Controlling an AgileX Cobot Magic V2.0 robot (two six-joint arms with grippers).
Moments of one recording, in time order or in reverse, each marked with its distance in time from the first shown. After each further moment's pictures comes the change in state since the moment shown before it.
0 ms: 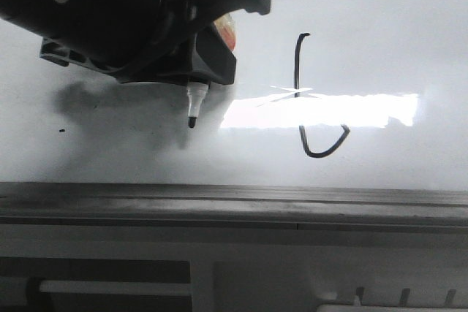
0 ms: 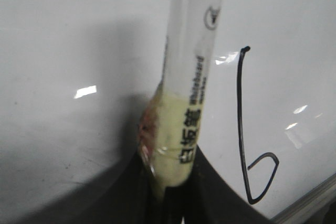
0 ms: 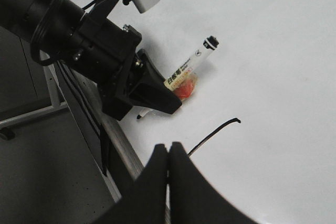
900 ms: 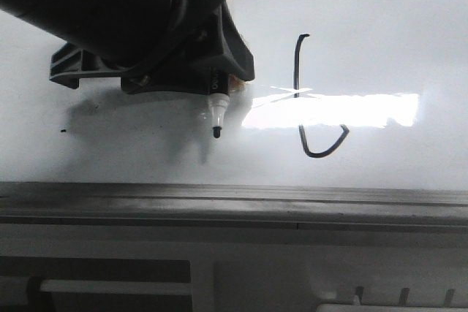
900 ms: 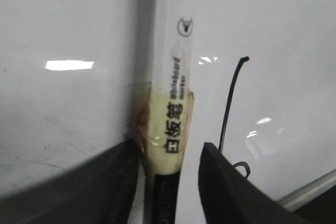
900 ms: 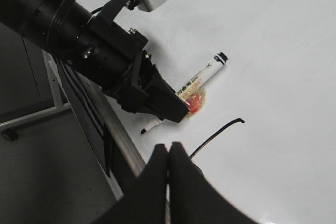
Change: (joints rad) left arm 0.013 0.017 -0.014 -0.184 0.050 -0.004; right arm 0.000 0.000 0.000 0.007 0.002 0.001
